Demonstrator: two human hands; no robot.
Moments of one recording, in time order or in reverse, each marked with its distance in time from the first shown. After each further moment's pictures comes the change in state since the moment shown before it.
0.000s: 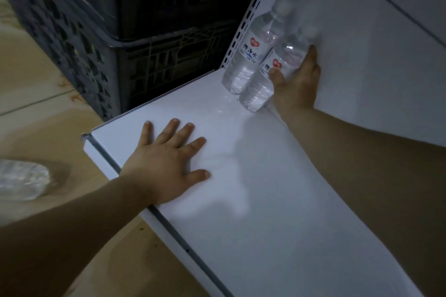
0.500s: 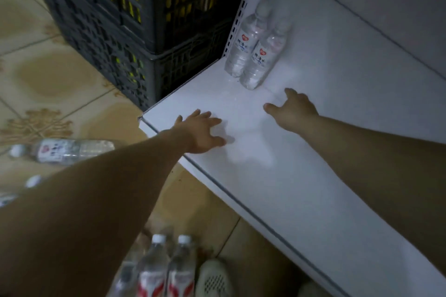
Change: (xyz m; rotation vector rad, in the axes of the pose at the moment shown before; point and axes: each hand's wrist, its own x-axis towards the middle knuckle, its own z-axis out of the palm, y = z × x) left_hand -0.037 0.020 -0.062 -0.312 -0.249 -0.004; right_hand -0.098 -0.037 -0.110 -0.496 -0.596 0.276
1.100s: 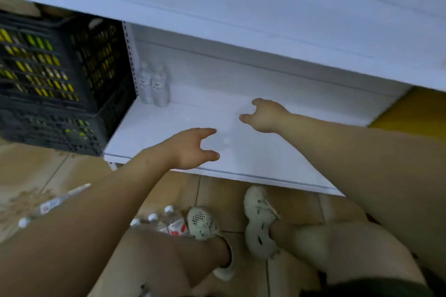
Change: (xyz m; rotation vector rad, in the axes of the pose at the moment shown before) left_hand -0.323 0.187 -0.062 0.109 -0.148 0.482; right_hand -0.356 0.083 -0.154 0.042 0.069 0.228
